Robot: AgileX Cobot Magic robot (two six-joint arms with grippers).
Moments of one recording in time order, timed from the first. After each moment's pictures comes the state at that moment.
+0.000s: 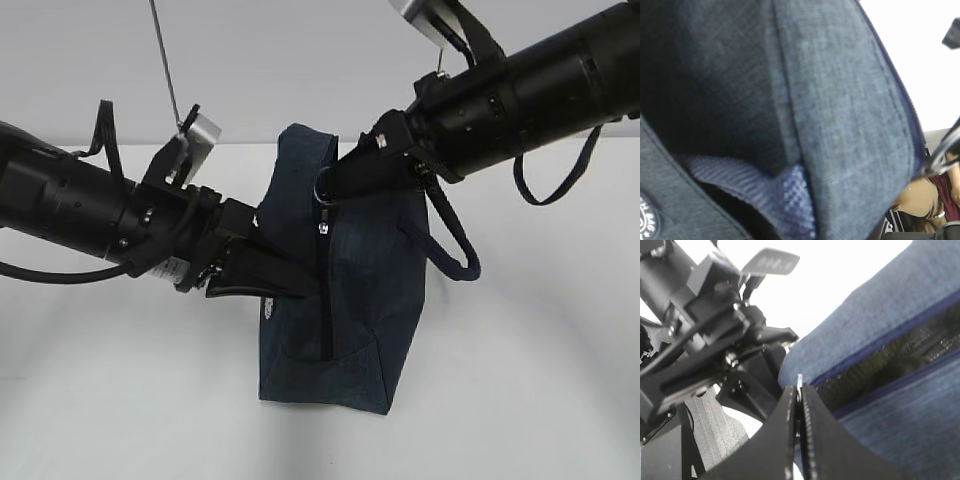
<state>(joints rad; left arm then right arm) -0.35 1.76 -0.94 -1.37 0.99 1.07 0.25 1.62 -1.16 1.16 0.91 -1.07</state>
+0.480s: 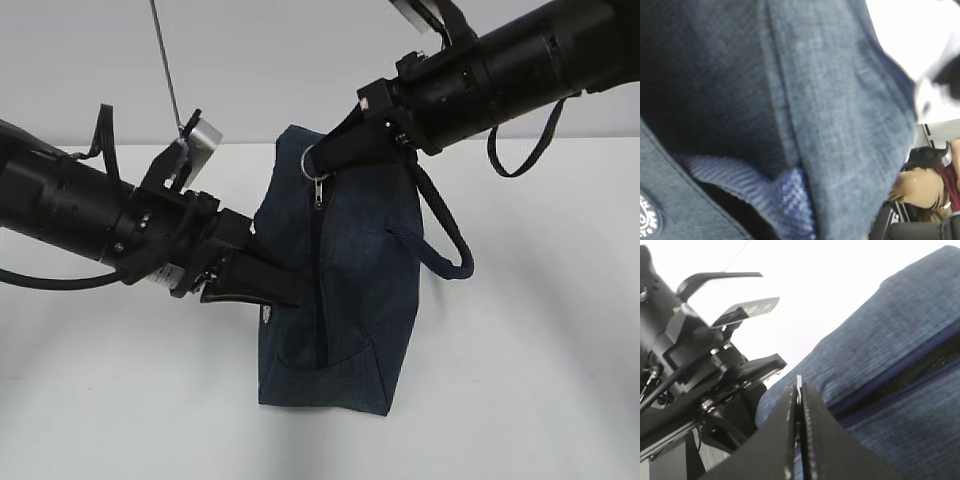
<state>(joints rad) -0.35 1.76 -0.95 -1.32 1.00 1.07 0.22 1.76 -1.32 1.17 0.97 -1.02</state>
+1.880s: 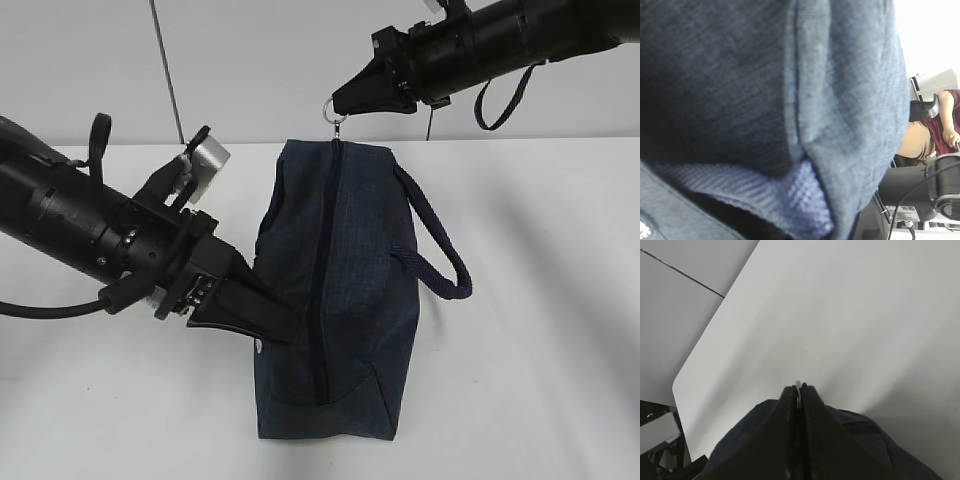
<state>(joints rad) -0.35 1.76 -0.95 -1.21 1.11 1.04 0.10 2.09 -1.74 1.19 1.04 -0.89</state>
